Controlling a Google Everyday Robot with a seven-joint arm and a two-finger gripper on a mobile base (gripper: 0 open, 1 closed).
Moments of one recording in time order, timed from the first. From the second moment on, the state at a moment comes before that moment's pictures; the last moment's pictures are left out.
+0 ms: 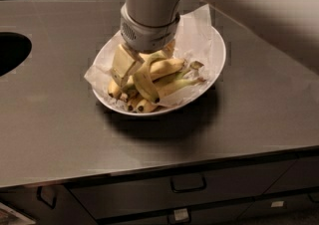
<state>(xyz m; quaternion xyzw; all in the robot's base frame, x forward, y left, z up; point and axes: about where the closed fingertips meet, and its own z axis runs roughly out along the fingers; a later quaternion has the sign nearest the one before) 0.511 0.021 0.931 -0.34 0.93 0.02 0.16</state>
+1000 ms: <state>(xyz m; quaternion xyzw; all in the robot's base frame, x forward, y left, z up) 0.514 0.013 0.931 -0.32 0.93 0.01 0.16</state>
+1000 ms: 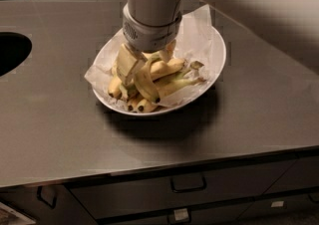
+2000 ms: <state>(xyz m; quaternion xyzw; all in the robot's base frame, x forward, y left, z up) 0.517 0.010 0.930 -0.31 0.94 0.01 0.16</state>
